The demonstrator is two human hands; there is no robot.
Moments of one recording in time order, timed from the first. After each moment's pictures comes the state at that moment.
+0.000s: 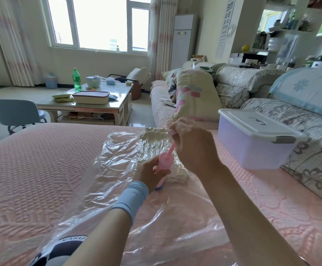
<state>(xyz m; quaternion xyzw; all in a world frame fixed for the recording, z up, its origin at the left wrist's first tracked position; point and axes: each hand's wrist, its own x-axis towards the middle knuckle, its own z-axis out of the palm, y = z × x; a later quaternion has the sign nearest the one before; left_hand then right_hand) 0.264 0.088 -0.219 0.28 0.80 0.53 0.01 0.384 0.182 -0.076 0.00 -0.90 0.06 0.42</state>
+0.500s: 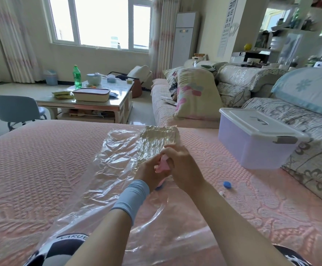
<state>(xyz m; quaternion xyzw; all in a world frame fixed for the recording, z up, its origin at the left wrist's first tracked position) 0.269 0.091 -0.217 0.29 0.80 0.52 0.01 0.362 0.192 -0.155 0.02 -0.94 0.18 0.30</state>
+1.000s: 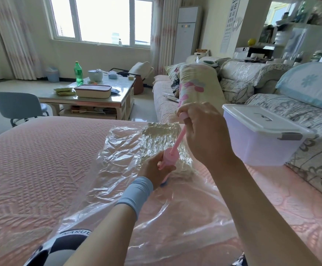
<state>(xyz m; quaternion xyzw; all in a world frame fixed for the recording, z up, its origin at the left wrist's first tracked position) 0.269 0.091 -0.221 0.28 0.80 0.54 0.02 0.389 0.186 -0.061 0.02 -0.86 0.07 0.51</state>
